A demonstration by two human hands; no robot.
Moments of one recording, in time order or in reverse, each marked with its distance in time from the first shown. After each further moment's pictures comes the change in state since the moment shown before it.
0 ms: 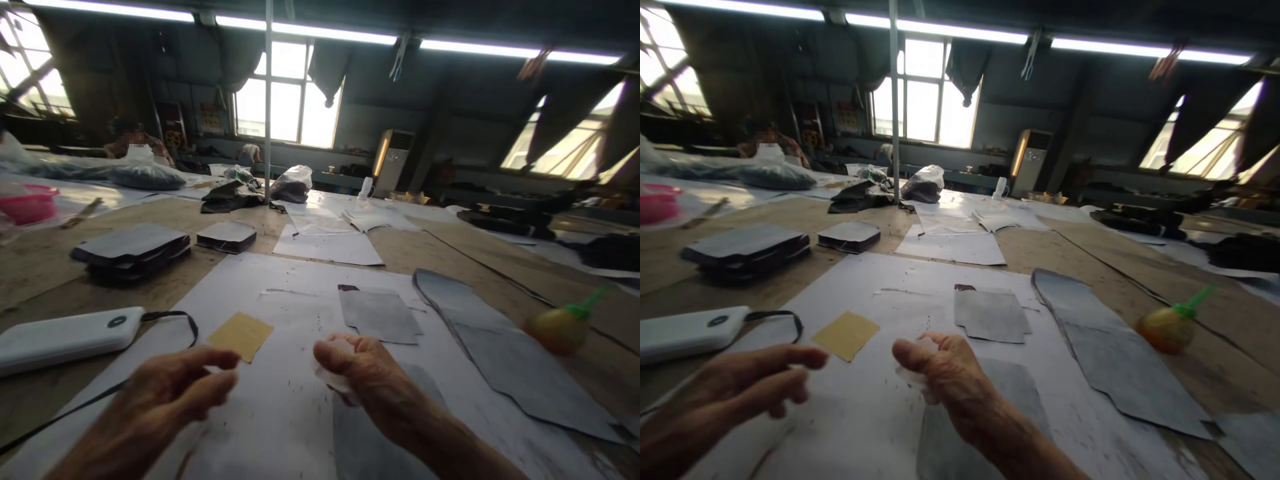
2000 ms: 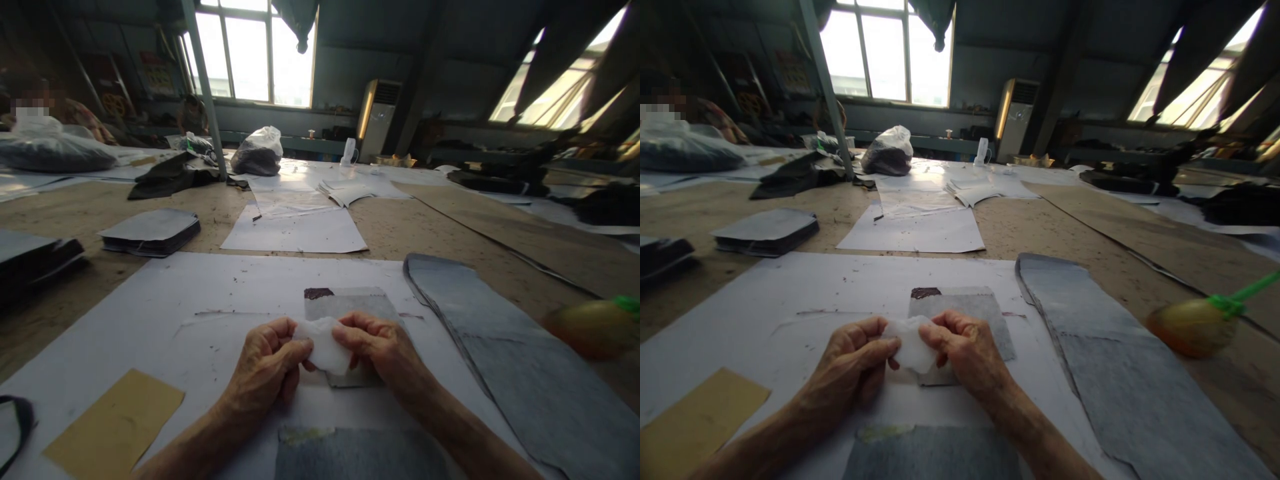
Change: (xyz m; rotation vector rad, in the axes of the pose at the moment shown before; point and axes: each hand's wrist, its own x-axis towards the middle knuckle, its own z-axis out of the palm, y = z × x) left_hand 0.146 0.042 0.181 -0.518 -0.346 0.014; right_hand 0.063 0.002 -0.127 -0.123 0.331 -0.014
